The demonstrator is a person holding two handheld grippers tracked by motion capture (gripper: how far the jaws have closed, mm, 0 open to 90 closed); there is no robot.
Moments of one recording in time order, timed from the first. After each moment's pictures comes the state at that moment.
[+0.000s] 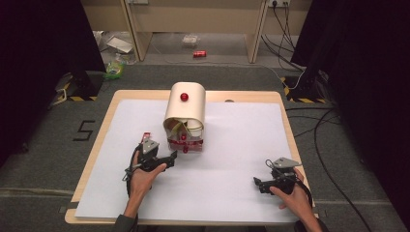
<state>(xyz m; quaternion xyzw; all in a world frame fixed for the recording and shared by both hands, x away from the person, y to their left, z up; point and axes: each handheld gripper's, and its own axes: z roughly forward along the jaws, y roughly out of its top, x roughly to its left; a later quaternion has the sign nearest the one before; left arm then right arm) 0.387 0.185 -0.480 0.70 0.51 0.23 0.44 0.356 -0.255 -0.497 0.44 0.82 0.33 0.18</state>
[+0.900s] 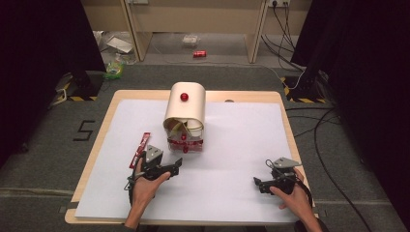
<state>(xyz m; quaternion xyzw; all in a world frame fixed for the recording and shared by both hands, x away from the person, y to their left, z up) 0.358 0.168 -0.474 0.71 0.50 0.21 0.45 0.357 -0.255 -0.497 0.44 0.82 0.33 0.18</state>
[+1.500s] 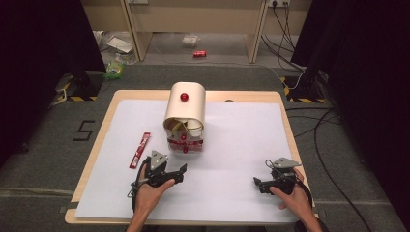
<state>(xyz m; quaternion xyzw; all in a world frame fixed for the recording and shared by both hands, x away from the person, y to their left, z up) 0.338 0.152 -0.472 0.72 0.48 0.21 0.45 0.356 -0.255 -0.497 0.44 0.82 0.33 0.19</state>
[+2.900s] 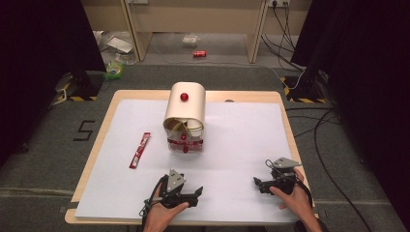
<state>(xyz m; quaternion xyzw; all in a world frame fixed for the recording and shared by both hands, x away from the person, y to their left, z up) 0.292 0.109 -0.488 0.77 0.43 0.17 0.45 0.356 -0.255 -0.497 0.44 0.82 0.33 0.18</state>
